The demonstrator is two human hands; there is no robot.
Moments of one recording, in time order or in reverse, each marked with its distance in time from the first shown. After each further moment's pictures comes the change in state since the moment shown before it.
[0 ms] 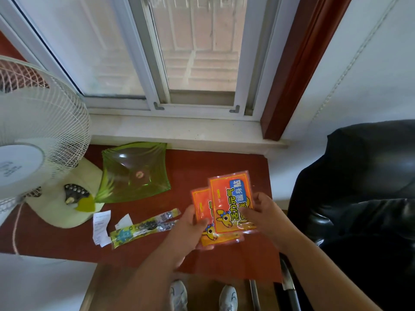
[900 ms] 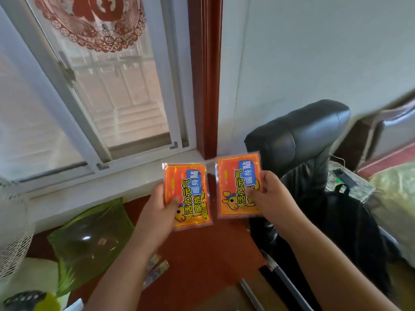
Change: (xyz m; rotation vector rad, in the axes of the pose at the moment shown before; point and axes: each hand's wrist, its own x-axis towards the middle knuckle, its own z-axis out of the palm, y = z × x) left_hand -0.038 0.136 -0.026 0.519 -0.090 0.573; right_hand -0.140 -0.080 -0.014 0.095 0.687 -0.157
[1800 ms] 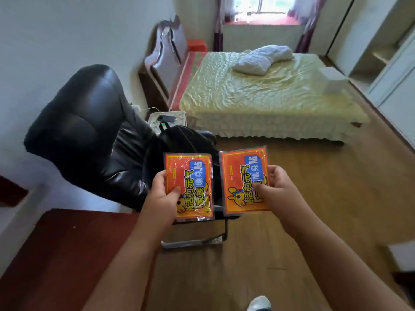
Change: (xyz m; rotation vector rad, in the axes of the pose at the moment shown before) left_hand -0.148 0.050 0.197 -0.057 -1.044 0.220; right_hand -0.337 0.124 -0.109 0.428 0.948 0.397
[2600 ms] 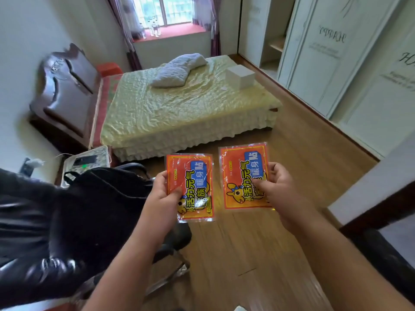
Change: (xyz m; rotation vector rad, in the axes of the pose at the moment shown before) left_hand 0.036 0.082 0.271 -0.006 -0.432 0.097; right_hand 0.038 0.031 -0.243 0.268 0.371 -0.006
